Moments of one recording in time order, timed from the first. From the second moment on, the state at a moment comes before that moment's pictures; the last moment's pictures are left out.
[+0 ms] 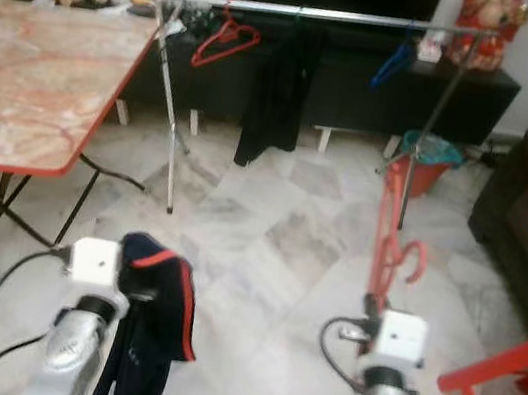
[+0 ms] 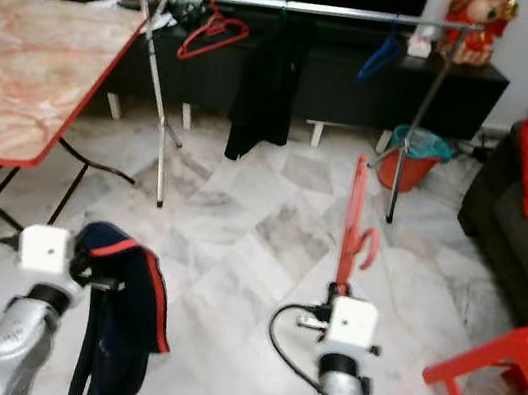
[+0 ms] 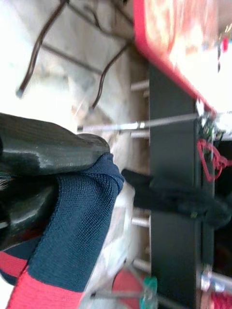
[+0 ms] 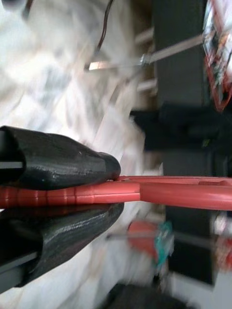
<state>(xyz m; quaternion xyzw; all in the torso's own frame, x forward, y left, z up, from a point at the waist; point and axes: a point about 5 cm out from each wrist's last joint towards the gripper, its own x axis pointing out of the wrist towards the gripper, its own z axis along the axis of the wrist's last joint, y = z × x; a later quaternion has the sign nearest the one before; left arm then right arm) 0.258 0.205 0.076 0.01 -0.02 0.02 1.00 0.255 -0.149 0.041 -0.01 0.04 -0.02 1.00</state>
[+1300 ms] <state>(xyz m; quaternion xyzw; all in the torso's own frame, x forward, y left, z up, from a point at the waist) 0.267 0.195 0.085 -0.01 -0.03 0.02 1.00 0.244 -0.188 -0.026 0.00 0.25 -0.10 0.96</state>
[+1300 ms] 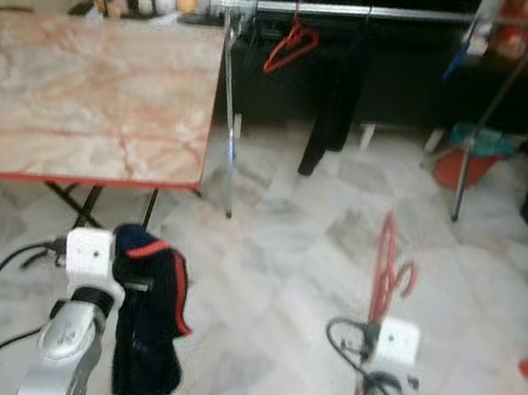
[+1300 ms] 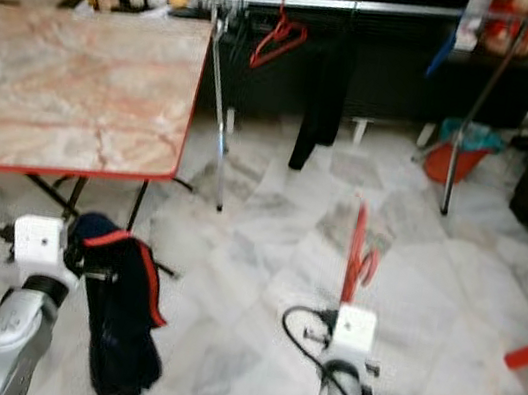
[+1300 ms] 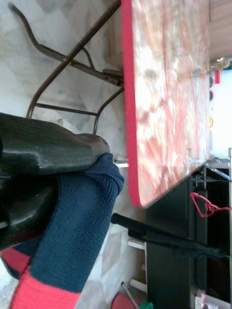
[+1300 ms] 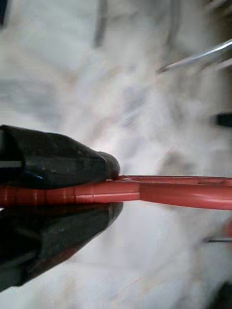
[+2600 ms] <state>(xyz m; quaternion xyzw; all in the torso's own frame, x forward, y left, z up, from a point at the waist) 0.274 0.199 0.094 0.00 -0.04 0.02 1.00 0.164 -0.175 -0.093 -0.03 0.47 -0.03 0.88</state>
